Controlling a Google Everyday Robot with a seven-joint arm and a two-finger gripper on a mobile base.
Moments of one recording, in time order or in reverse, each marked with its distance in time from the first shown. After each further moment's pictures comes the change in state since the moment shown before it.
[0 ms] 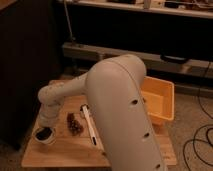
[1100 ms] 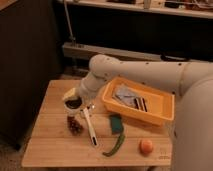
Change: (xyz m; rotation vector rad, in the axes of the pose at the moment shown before) arm -0.007 -0.124 -0.230 -0.207 -0.268 0.182
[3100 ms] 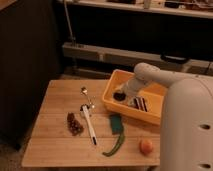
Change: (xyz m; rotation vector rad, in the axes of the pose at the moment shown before) arm -0.130 -0.257 -0.010 0.126 -0.202 0.634
